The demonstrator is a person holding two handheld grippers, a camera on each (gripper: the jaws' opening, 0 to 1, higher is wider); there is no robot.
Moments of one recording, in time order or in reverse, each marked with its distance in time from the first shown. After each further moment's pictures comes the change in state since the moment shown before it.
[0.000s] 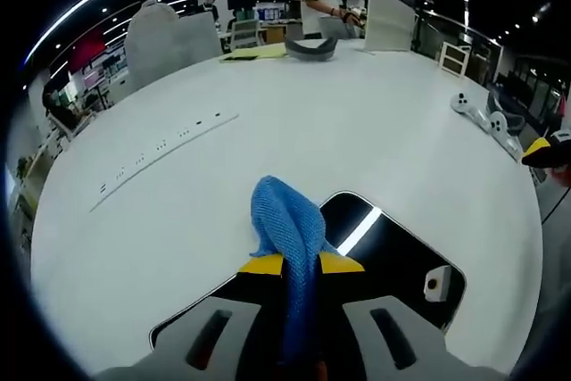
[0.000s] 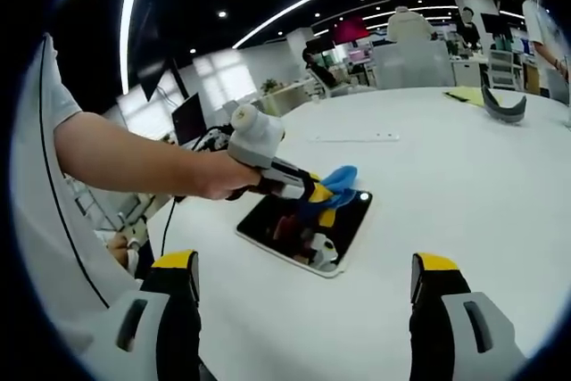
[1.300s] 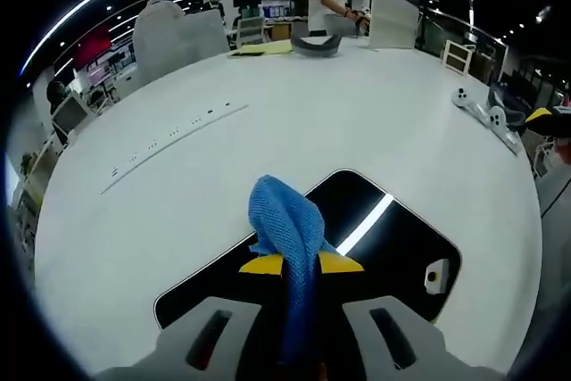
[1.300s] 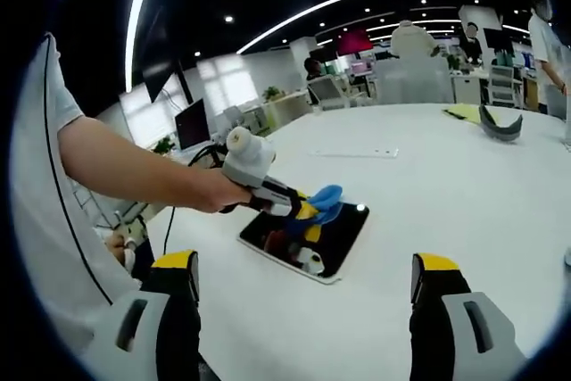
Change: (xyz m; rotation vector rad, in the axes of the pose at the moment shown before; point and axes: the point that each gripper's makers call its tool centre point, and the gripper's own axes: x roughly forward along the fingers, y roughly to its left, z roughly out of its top) left arm -0.020 0.000 -0.021 -0.008 0.013 0.026; right arm -0.022 0.007 0.016 -0.020 -0.053 -0.013
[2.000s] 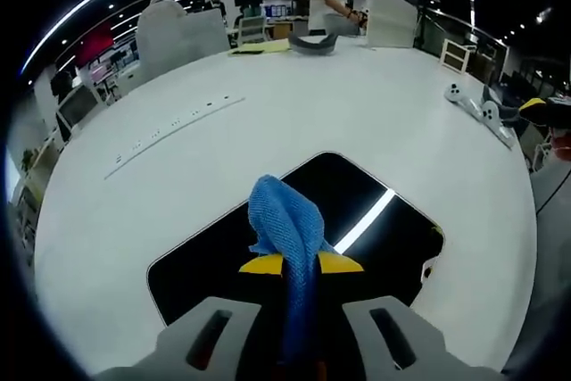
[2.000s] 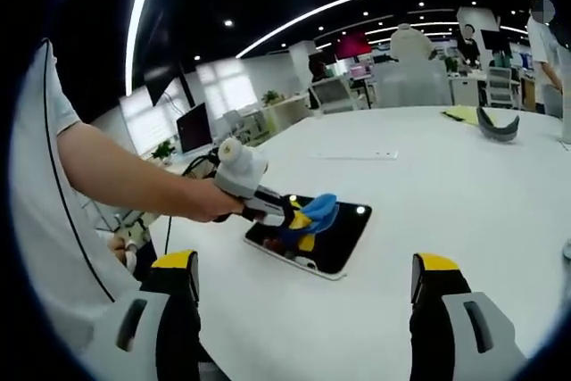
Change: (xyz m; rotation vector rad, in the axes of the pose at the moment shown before) left arm -0.018 -0.015 -0.020 -0.012 0.003 0.002; right arm -0.010 0.010 -0.003 -0.016 -0.012 -0.006
